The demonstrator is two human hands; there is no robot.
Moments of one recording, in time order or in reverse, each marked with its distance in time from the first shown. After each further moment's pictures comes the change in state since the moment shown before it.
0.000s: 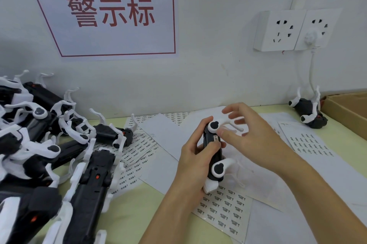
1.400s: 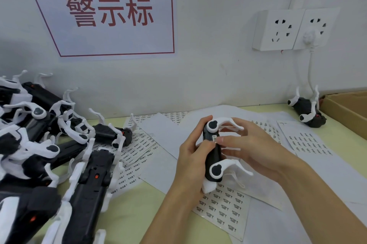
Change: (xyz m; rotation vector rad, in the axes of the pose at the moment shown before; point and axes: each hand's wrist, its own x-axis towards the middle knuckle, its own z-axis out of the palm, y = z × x) left_hand 0.003 -0.002 -0.001 -0.095 -0.034 0.097; right_hand -0.002 0.013 0.004 0.615 -0.238 0.227
